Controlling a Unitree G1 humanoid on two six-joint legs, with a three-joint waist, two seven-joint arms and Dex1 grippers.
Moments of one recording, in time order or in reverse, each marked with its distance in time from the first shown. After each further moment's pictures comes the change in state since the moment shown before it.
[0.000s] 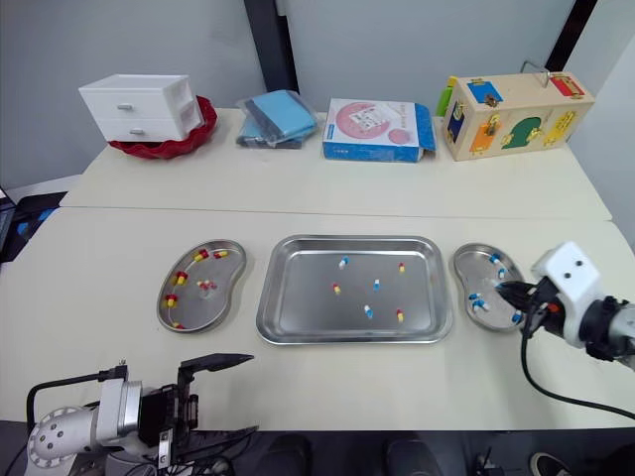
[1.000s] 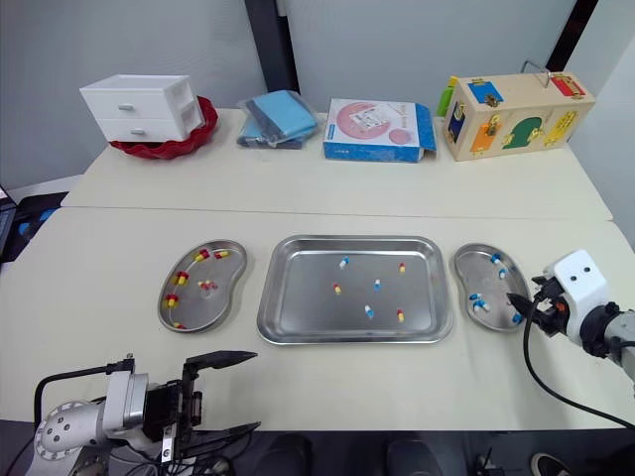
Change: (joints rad) left arm 0.002 0.015 -0.019 0.018 -0.006 0.024 0.030; right arm -0.029 0.036 0.101 0.186 -0.079 -0.115 -0.143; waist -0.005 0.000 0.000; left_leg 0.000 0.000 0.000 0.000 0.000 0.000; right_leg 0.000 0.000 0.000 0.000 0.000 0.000
